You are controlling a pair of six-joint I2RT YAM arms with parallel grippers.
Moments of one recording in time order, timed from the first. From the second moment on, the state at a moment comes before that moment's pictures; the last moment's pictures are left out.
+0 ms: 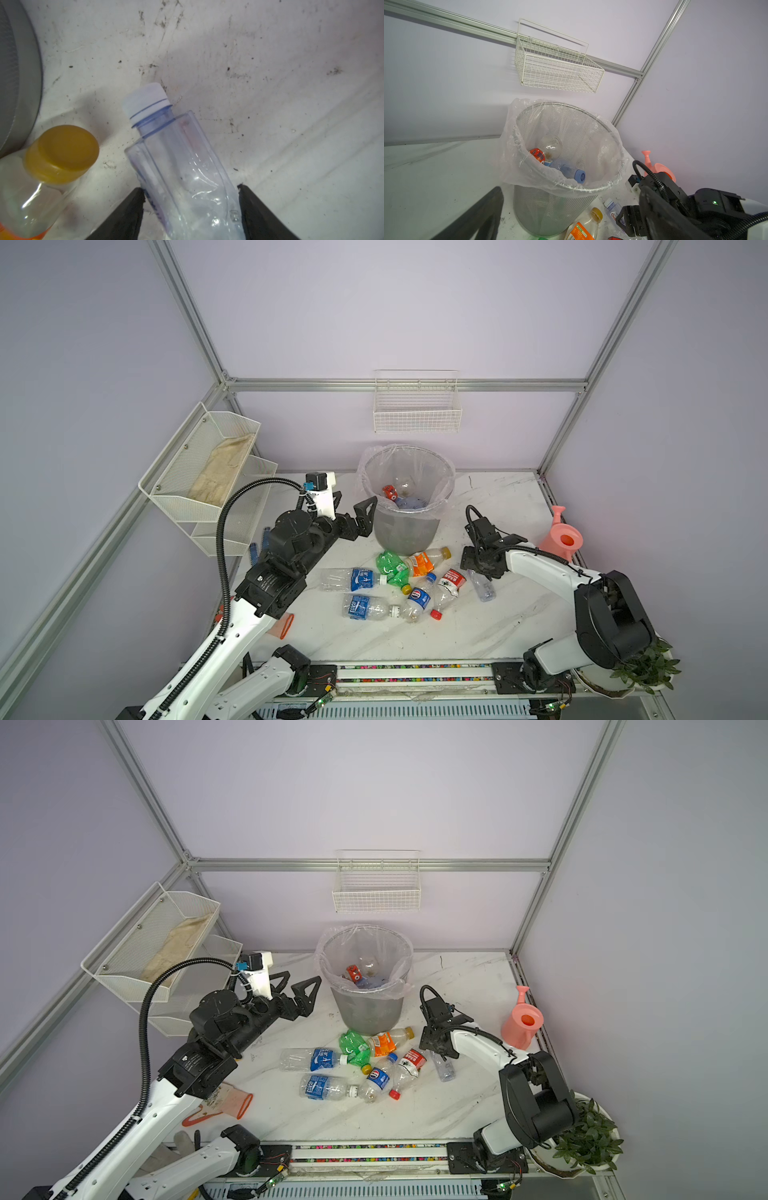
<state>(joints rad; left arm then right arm) -0.53 0.89 1.06 -0.24 -0.07 -0.34 0.43 1.51 0.88 -0.61 0.19 0.70</state>
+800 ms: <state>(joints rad) -0.53 0.81 1.02 -0.25 -0.11 -0.34 0.43 1.58 0.91 -0.60 0.26 0.68</state>
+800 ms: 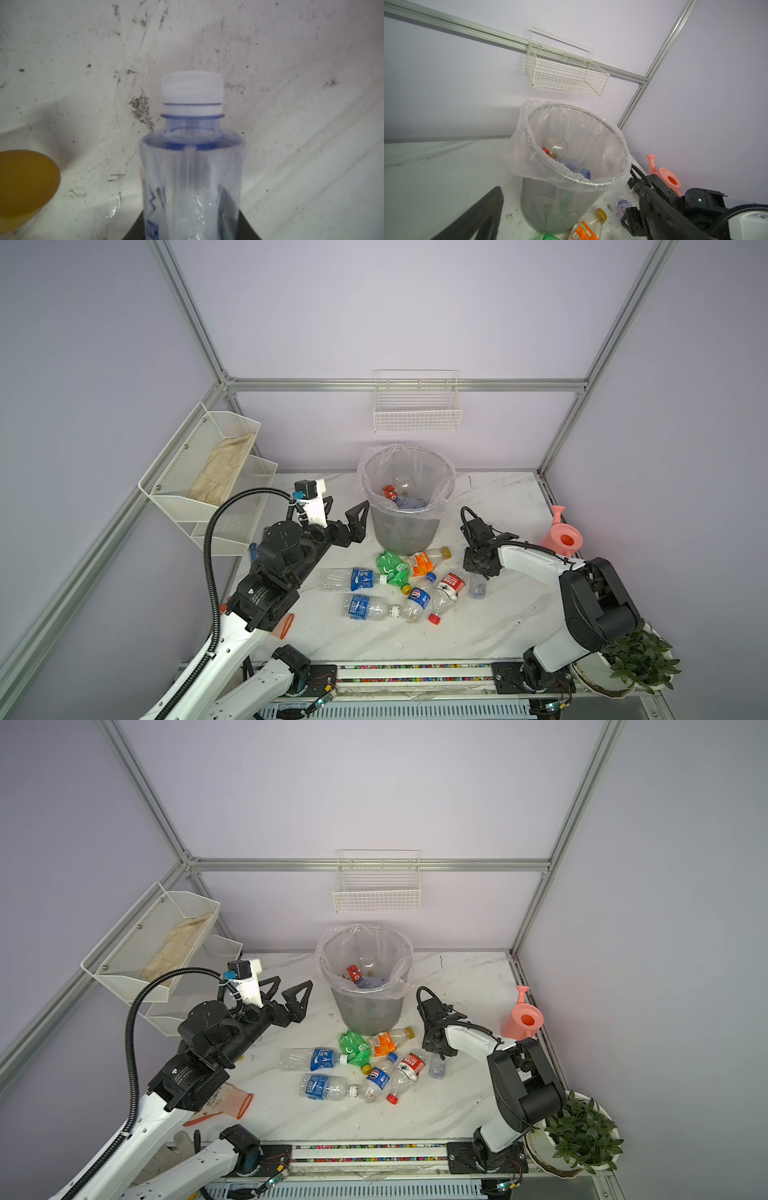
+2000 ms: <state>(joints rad) -0.53 0.81 1.02 -0.25 -0.11 -0.34 0.43 1.09 1.32 -0.64 0.29 0.52</state>
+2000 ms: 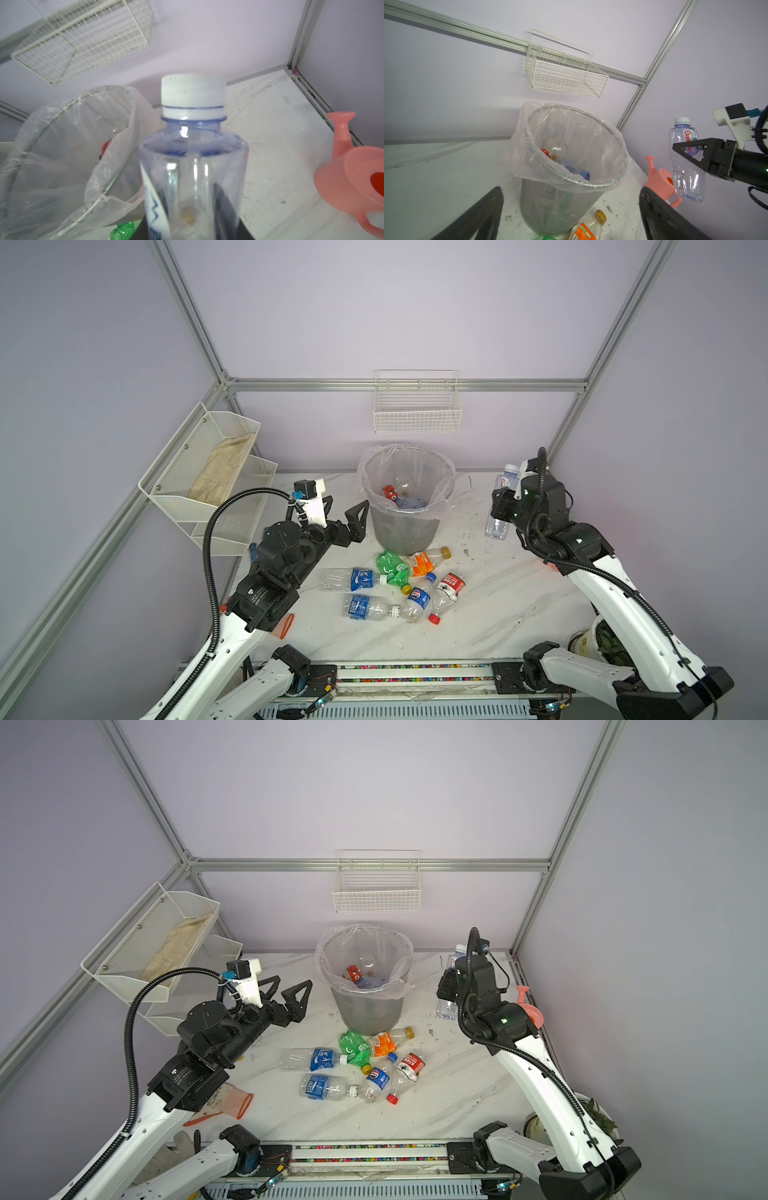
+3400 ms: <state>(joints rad) -0.53 1.10 1.02 0.03 -0.03 -0.36 0.43 1.44 2.16 -0.64 -0.08 0.47</state>
